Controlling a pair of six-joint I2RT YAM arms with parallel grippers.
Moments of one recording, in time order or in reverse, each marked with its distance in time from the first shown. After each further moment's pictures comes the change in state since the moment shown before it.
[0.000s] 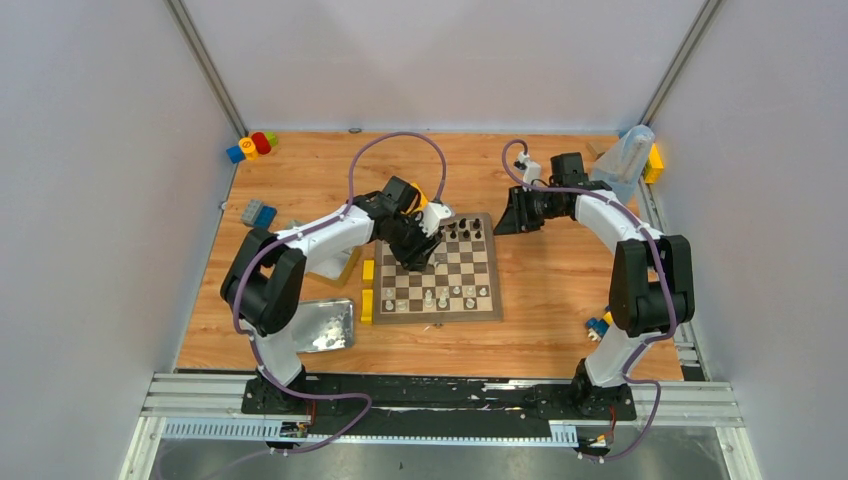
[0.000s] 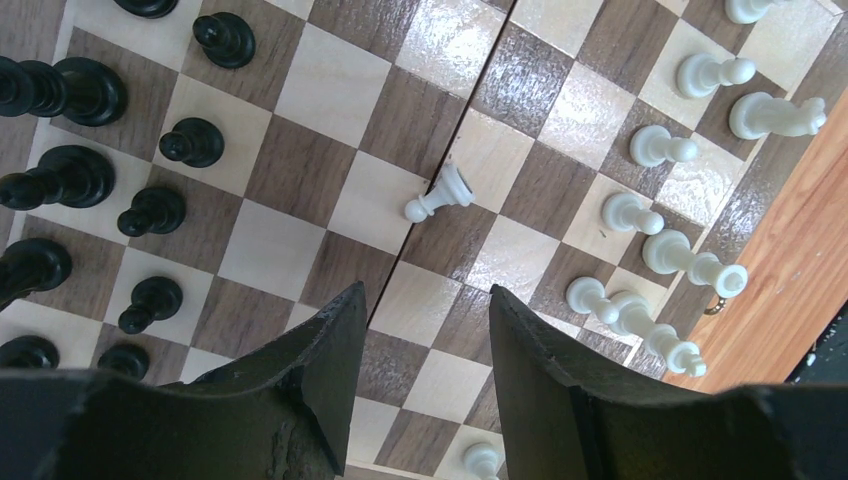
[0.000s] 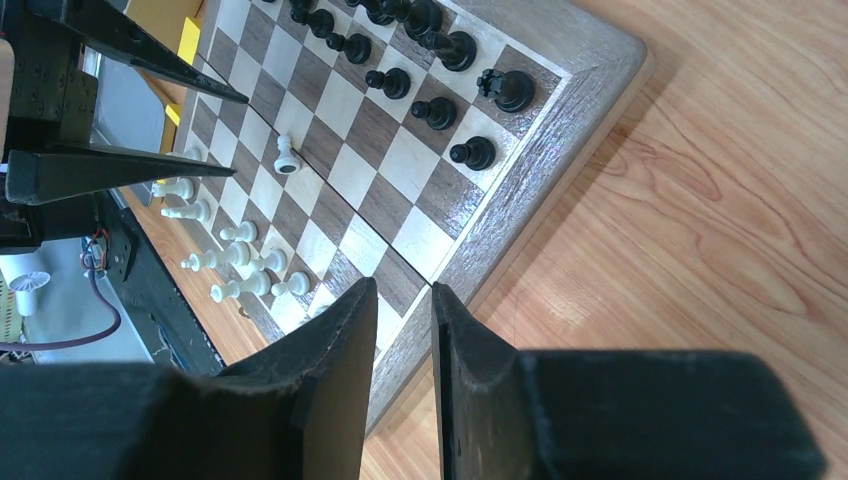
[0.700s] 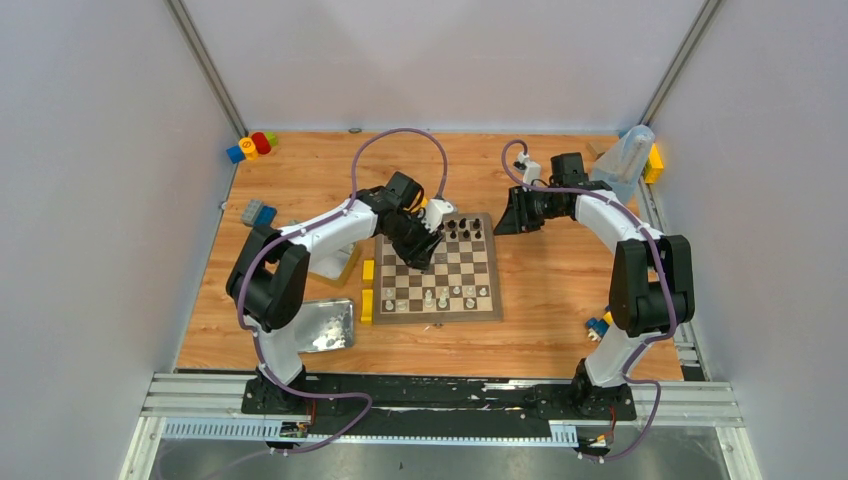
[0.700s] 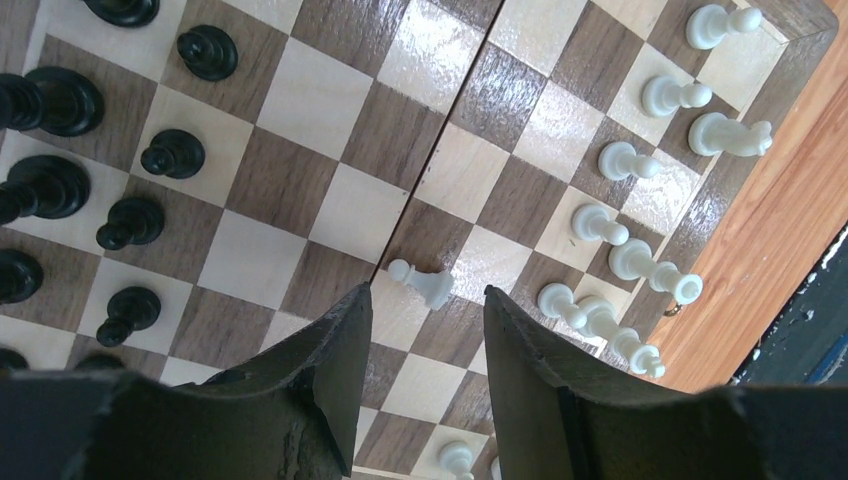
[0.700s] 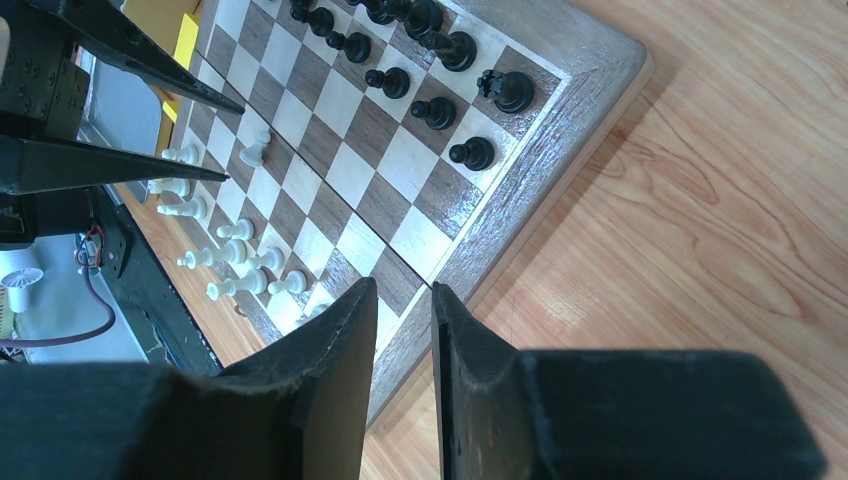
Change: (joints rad) left arm 0.000 0.037 0.069 -0.060 0.050 -0.045; right arm 0.000 0.000 0.000 0.000 -0.003 -0.014
